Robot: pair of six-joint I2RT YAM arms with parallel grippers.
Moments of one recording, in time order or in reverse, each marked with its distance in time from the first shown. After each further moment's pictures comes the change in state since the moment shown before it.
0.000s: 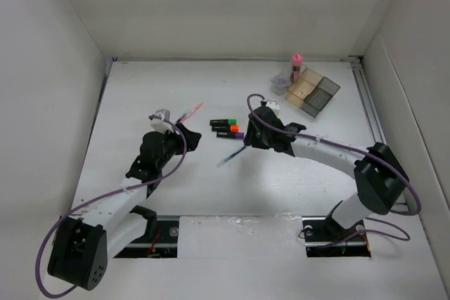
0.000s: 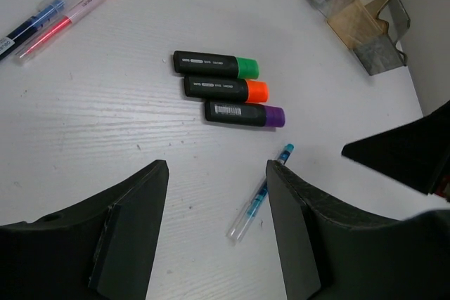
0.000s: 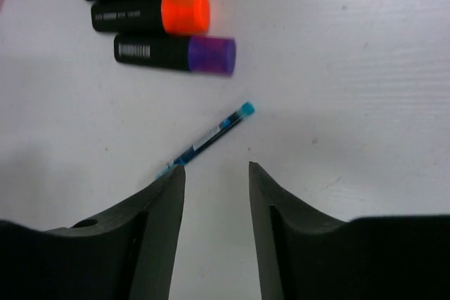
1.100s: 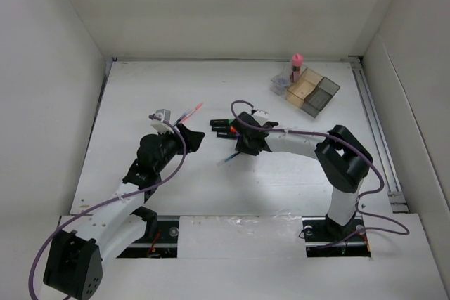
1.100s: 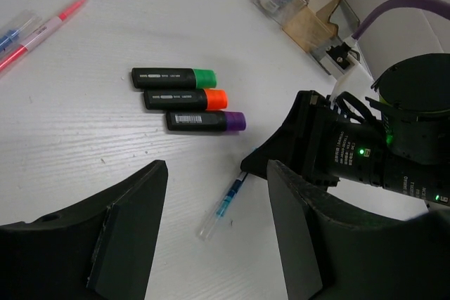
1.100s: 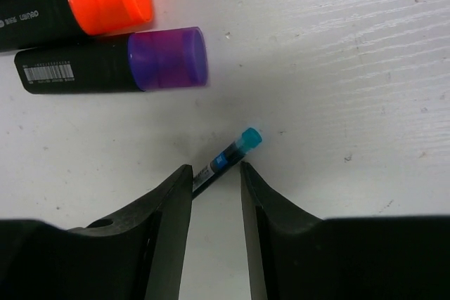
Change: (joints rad) left arm -0.042 -0.104 0.004 -0.005 0.031 0.002; right arm 0.084 0.298 0.133 -0.096 0.063 0.203
